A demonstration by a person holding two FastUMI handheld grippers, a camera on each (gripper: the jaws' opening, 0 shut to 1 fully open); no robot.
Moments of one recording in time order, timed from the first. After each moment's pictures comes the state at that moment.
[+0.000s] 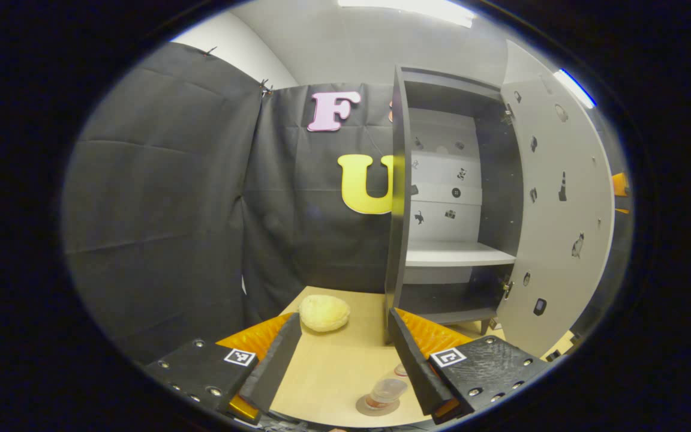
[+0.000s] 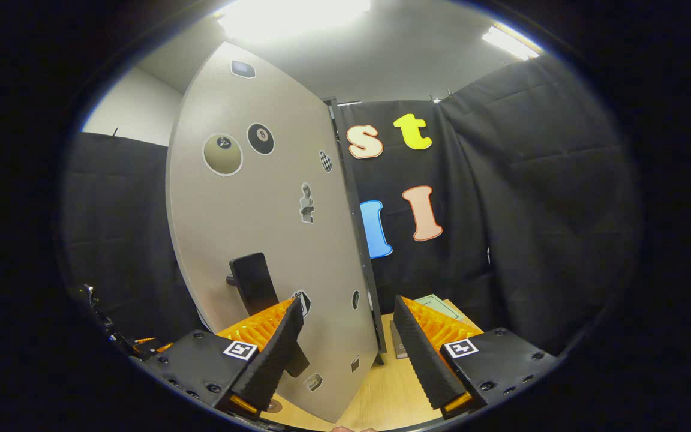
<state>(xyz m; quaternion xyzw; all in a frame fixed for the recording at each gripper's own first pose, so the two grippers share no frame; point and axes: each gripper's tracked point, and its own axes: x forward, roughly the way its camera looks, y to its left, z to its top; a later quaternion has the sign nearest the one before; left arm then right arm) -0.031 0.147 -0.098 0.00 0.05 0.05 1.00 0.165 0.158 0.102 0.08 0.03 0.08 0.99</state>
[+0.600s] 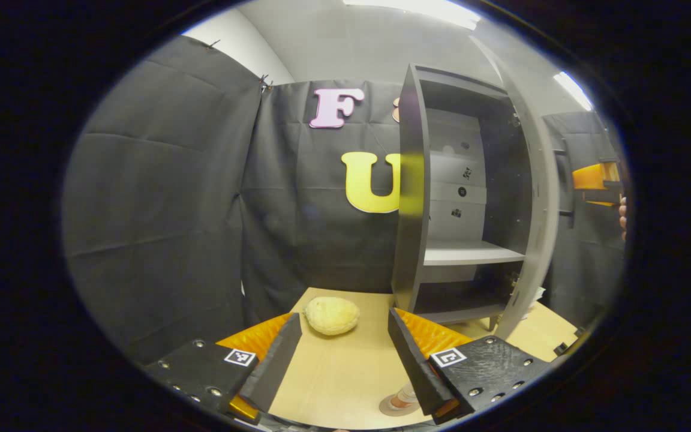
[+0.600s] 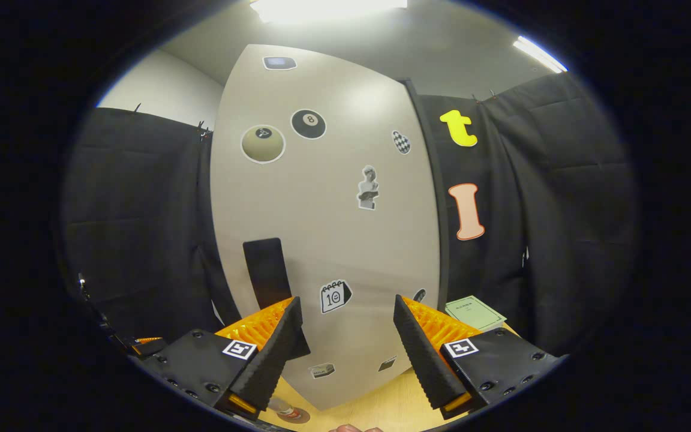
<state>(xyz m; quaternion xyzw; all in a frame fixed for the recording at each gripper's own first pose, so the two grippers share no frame) -0.013 0.195 -0.105 -0.02 0.07 0.03 1.00 0.206 0.304 0.098 0.05 0.04 0.14 0.99</state>
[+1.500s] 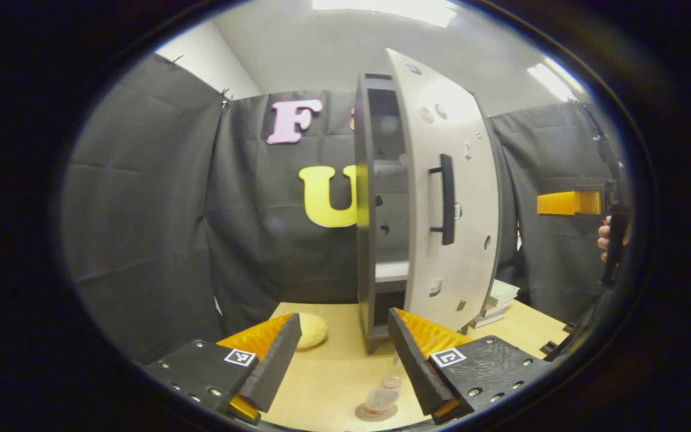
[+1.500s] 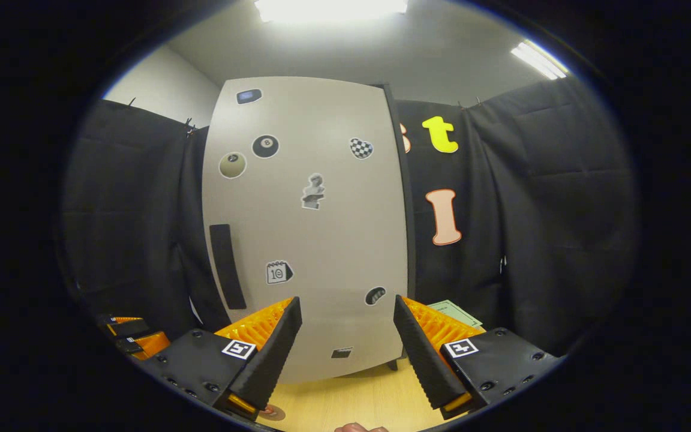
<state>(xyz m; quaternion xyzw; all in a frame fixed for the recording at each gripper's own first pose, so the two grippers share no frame) -0.015 0.089 -0.045 0.03 0.04 -0.04 1.00 0.201 0.218 0.085 0.04 0.02 0.08 1.00</state>
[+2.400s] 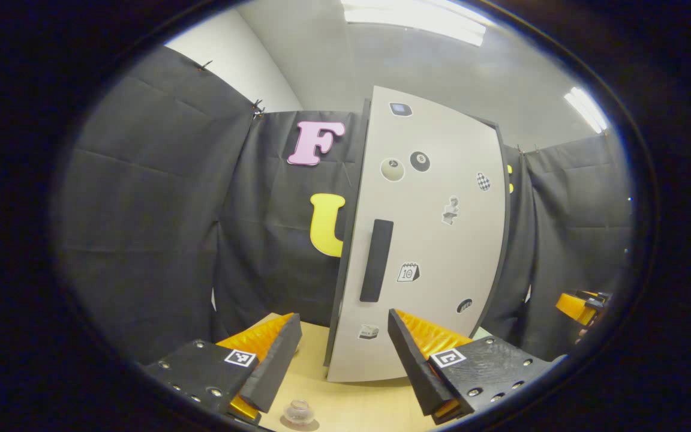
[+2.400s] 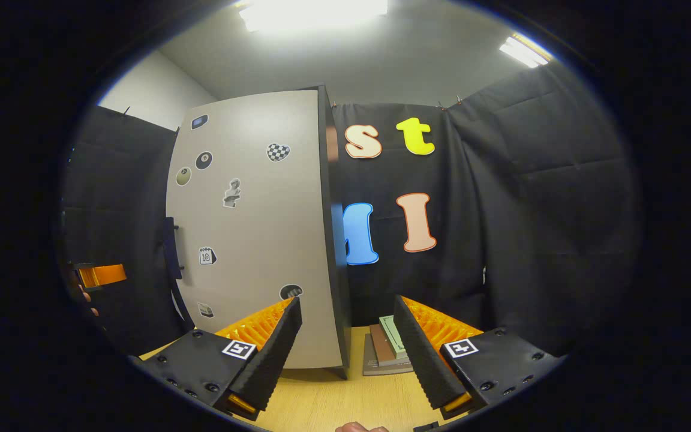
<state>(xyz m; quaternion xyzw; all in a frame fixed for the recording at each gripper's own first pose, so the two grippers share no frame) -0.002 -0.001 0.028 -0.05 0.00 0.05 1.00 0.224 0.076 0.059 0.04 0.00 0.09 1.00</state>
